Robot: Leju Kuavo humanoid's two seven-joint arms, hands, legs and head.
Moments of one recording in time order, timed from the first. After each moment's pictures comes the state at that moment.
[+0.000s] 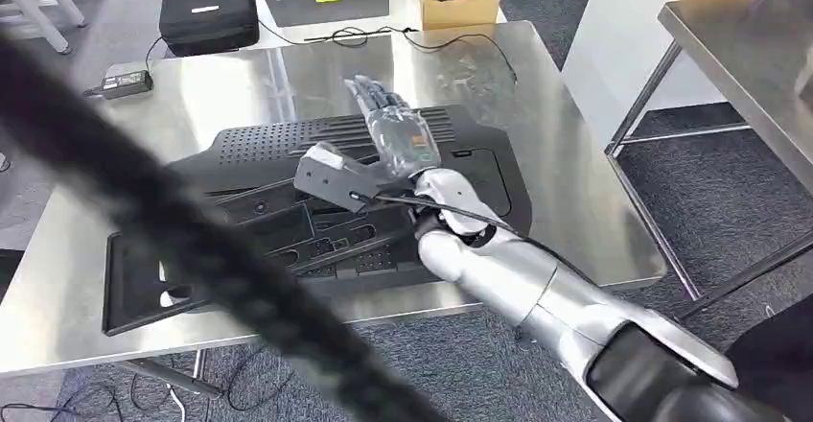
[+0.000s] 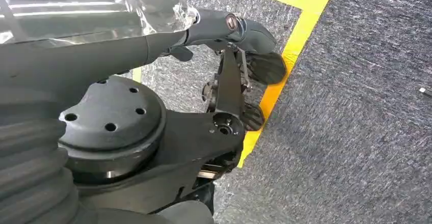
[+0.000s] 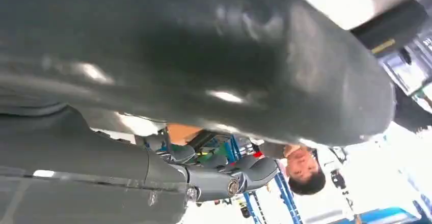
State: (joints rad) left arm -0.12 0.08 -0.76 -0.21 1.50 0.21 -0.13; right arm -0.92 -0.02 0.97 -0.95 0.62 -0.34 0.29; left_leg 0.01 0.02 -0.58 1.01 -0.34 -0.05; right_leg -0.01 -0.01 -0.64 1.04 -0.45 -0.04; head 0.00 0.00
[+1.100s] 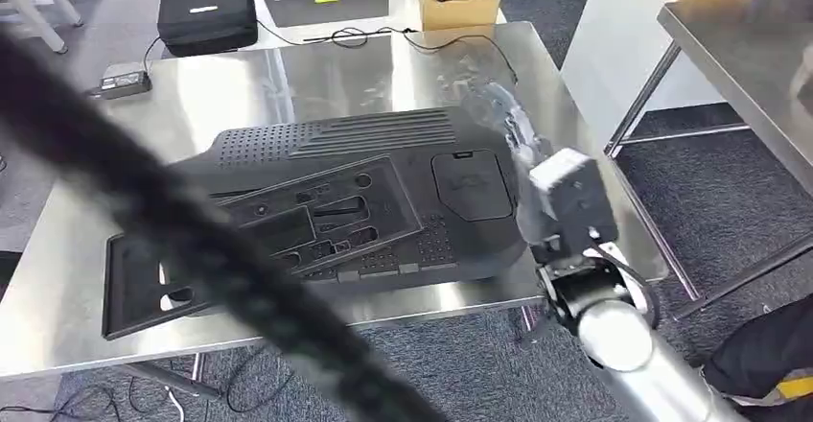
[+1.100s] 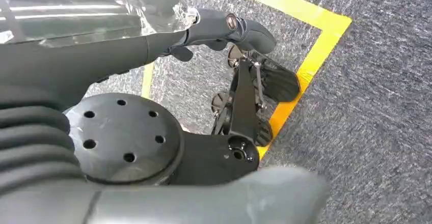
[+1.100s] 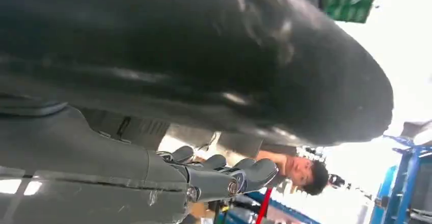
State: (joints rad) left arm -0.07 0.08 -0.76 -0.21 1.57 0.25 -0.13; right arm -0.43 -0.37 0.61 -1.79 0.06 -0.39 0.18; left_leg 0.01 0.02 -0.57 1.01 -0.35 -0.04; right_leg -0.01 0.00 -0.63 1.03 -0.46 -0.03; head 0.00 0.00
